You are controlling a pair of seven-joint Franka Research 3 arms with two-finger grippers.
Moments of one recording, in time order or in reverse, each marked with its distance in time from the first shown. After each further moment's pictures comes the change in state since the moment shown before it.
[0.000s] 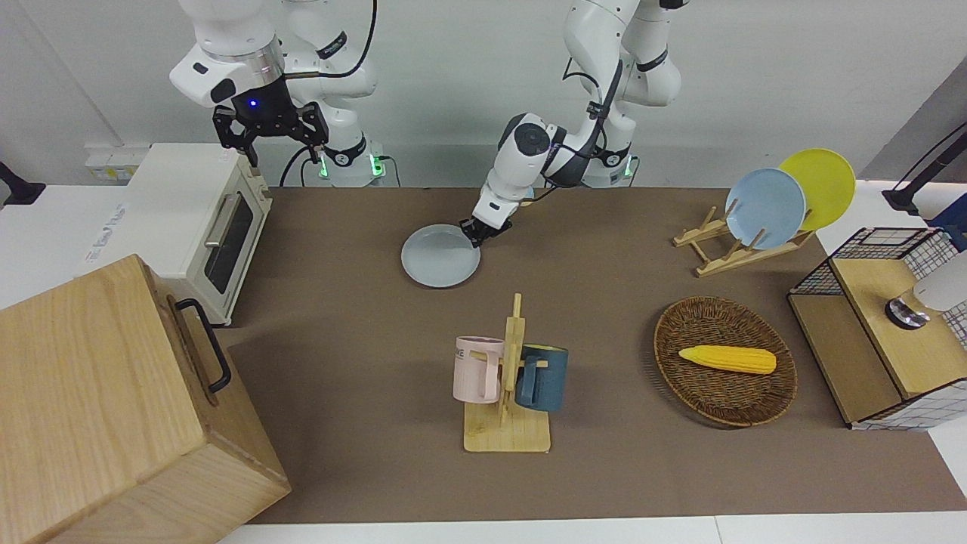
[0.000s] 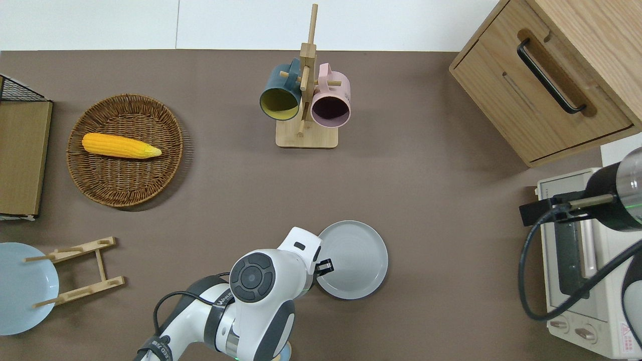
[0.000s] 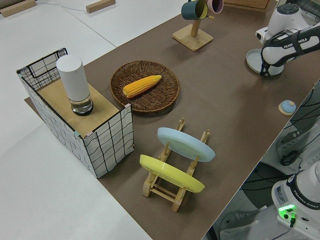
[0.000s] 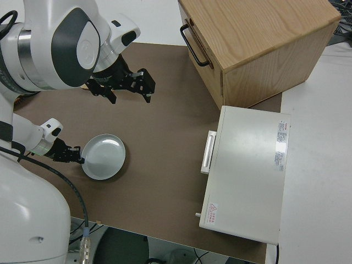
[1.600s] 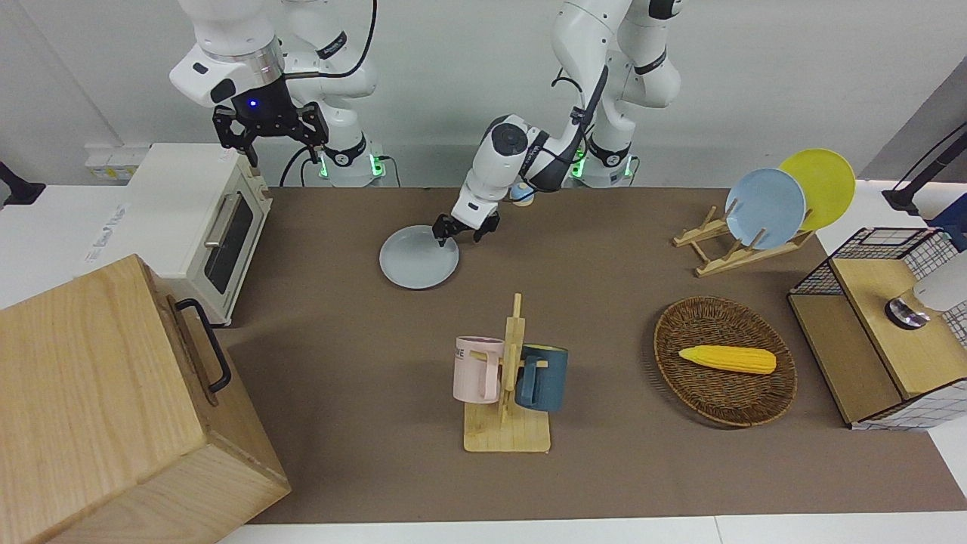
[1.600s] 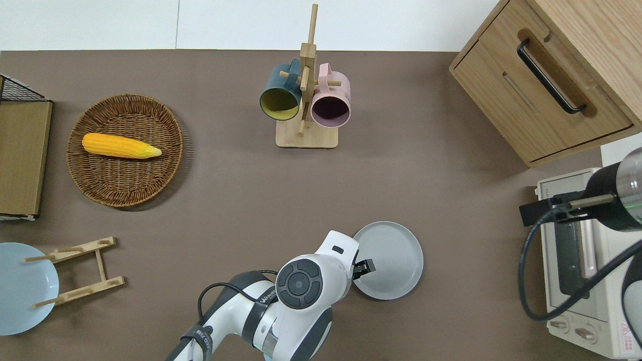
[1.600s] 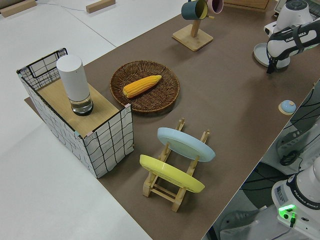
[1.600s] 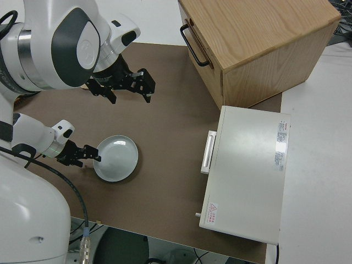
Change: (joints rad) left arm -0.057 0.054 0.019 0.089 0.063 -0.025 -0.081; right arm 0.000 0.000 0.000 0.000 0.000 0.000 0.000
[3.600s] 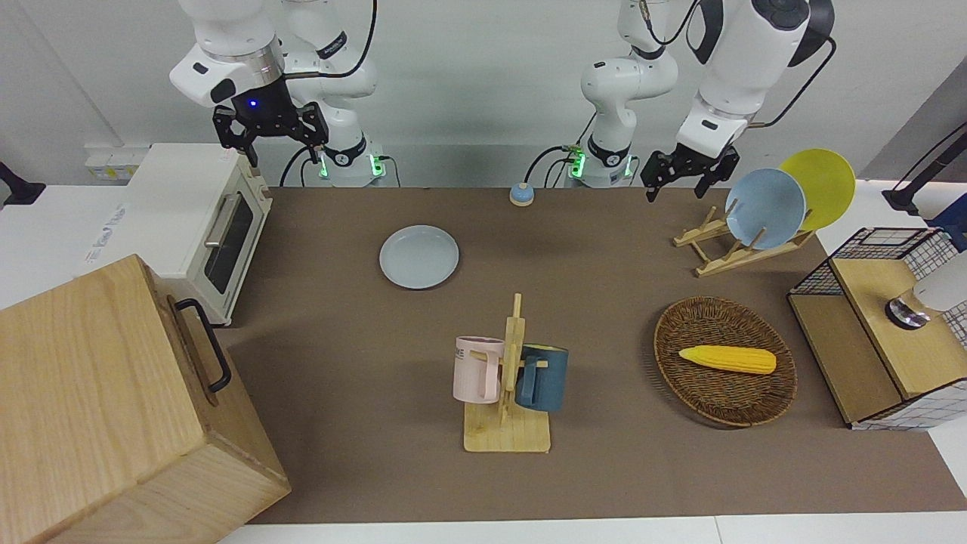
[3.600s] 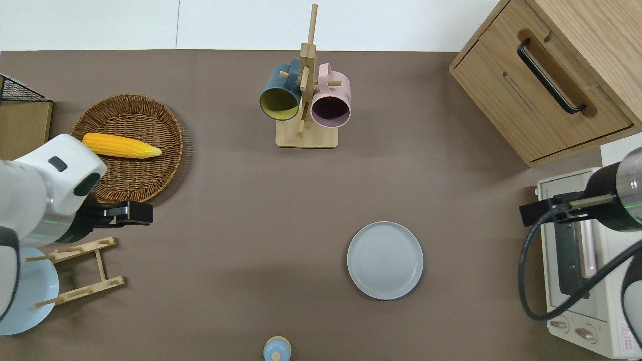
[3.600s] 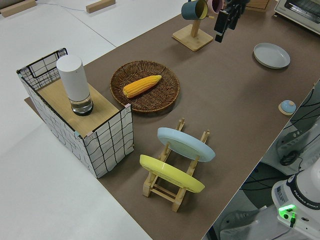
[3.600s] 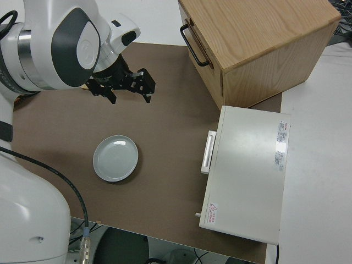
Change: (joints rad) left arm 0.669 -0.343 0.054 0.418 0.287 -0.917 0.675; right arm 0.000 0.000 0.000 0.000 0.000 0.000 0.000
